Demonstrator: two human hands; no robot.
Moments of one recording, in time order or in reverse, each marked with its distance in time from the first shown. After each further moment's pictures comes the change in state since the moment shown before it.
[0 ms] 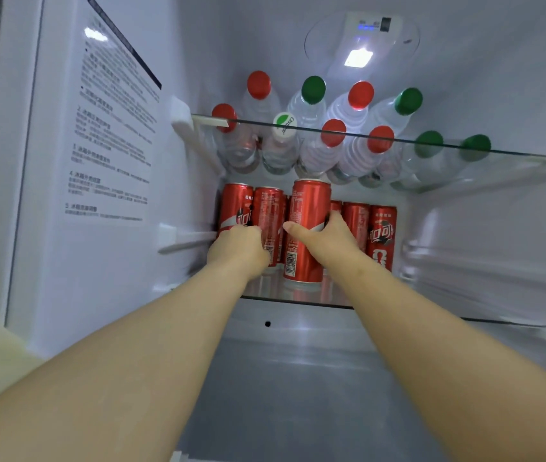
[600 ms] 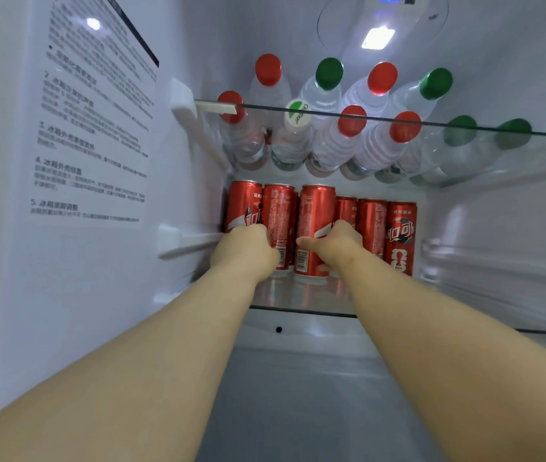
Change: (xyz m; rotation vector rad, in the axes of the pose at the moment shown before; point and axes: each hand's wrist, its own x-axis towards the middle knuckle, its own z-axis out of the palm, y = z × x) left_hand 0.012 -0.010 0.006 -0.093 0.016 -0.048; right_hand 0.038 0.015 0.021 -0.147 -0.001 0.161
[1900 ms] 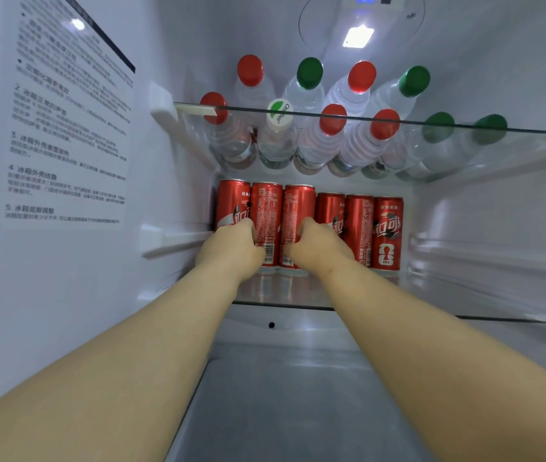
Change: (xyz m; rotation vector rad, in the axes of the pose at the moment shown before) left_hand -0.009 0.003 -0.003 -0.008 0.011 0.010; right_hand -0.028 -0.005 -0.004 -0.489 -0.056 -0.218
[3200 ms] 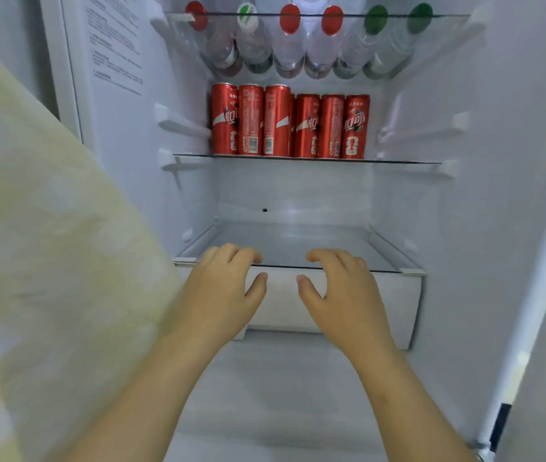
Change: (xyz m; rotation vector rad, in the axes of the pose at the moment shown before) left_hand -0.294 0.010 0.014 0.085 0.059 0.244; right_hand -0.312 0.096 0.003 0.079 0.132 -0.170
